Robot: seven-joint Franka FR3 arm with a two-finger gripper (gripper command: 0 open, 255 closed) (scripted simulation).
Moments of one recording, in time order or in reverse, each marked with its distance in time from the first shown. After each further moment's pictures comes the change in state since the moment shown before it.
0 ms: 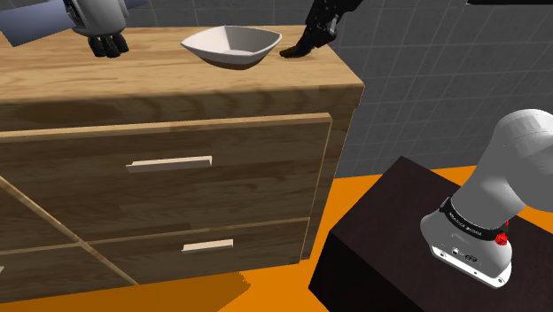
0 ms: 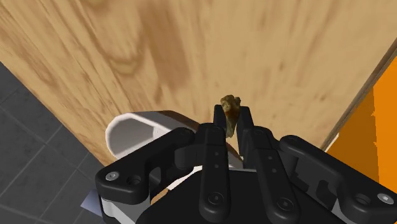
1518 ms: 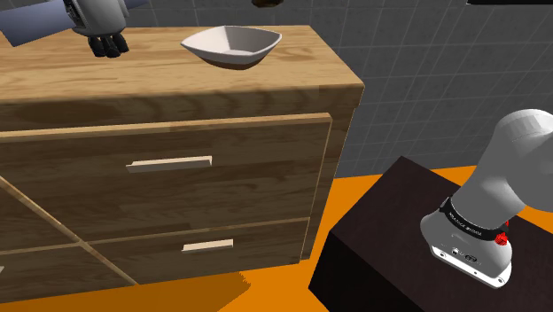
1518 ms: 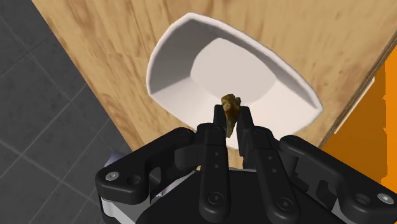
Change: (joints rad) arm -0.006 0.233 0.011 0.436 -0.011 -0.204 0.012
